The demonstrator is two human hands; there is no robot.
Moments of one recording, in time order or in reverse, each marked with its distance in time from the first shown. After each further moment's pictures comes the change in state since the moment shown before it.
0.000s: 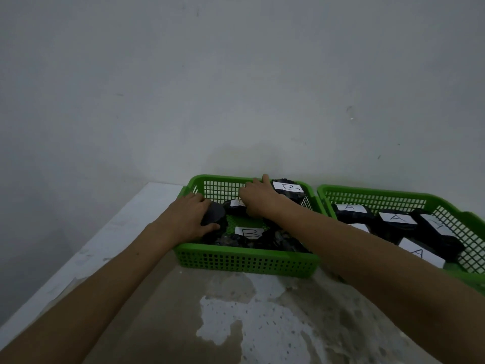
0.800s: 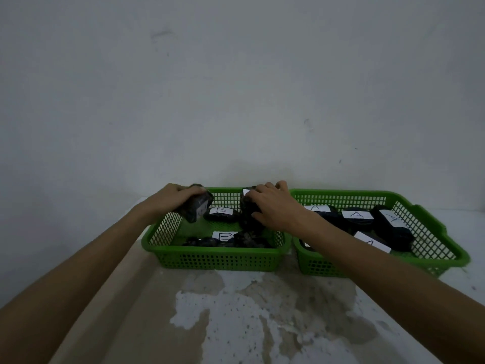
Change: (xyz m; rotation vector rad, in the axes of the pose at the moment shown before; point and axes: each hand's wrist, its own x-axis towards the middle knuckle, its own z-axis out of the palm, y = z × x) left_hand 0.011 0.046 -0.096 -1.032 -0.112 -0.444; right_hand -0.136 0.073 0.000 0.225 0.331 -0.008
